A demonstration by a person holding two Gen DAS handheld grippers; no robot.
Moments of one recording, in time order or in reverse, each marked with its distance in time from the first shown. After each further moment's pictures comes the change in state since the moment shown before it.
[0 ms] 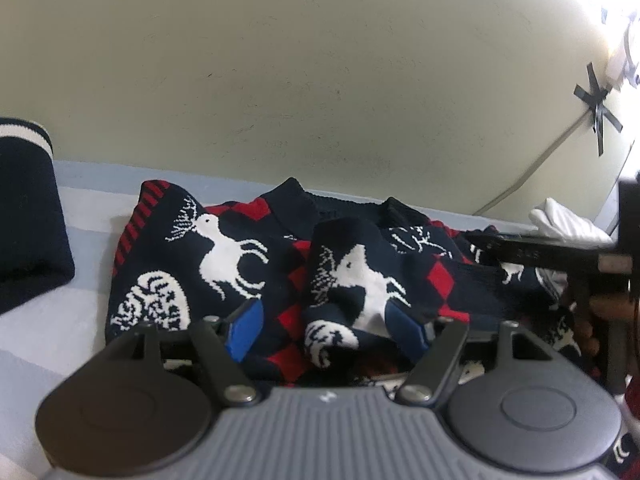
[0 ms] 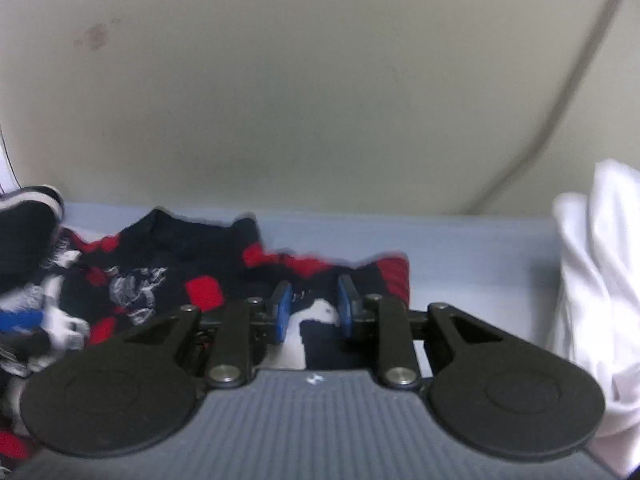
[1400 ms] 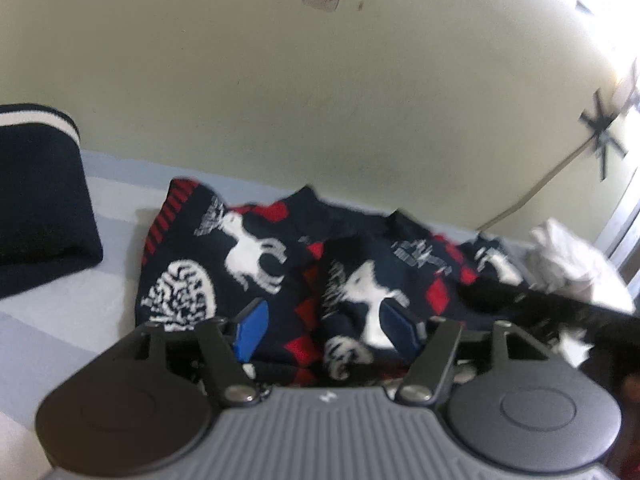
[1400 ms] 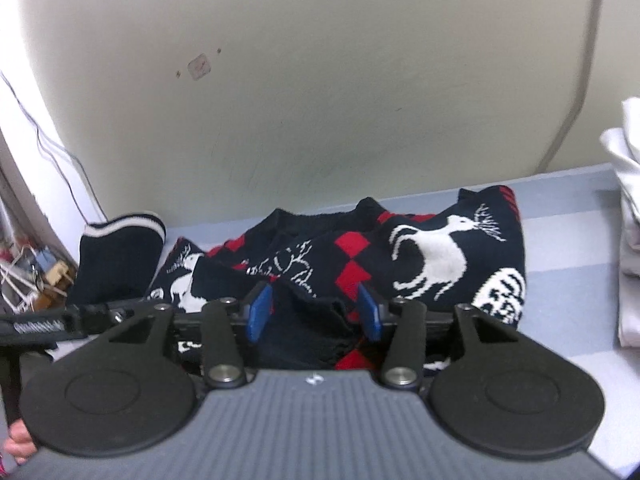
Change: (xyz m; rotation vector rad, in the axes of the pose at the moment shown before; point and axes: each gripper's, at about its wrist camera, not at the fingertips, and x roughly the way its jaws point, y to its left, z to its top) left arm -0.017 0.002 -0.003 -0.070 -0.005 0.034; right arm -0.059 0.017 -0.046 0.257 -0.102 0.302
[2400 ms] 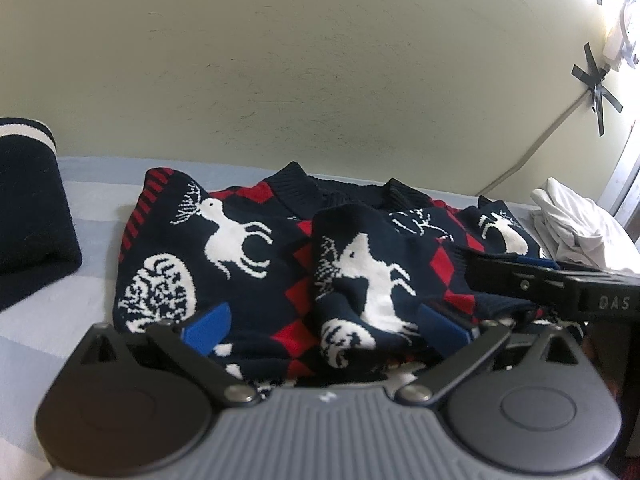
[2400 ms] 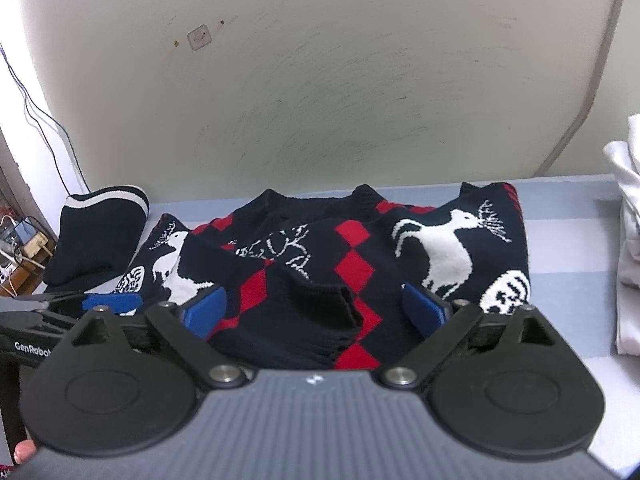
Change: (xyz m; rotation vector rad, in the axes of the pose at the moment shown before) left arm 0.014 -0.007 -0.006 0.096 0.036 -0.008; right arm 0.016 0.014 -0.002 -0.089 0.065 -0.050
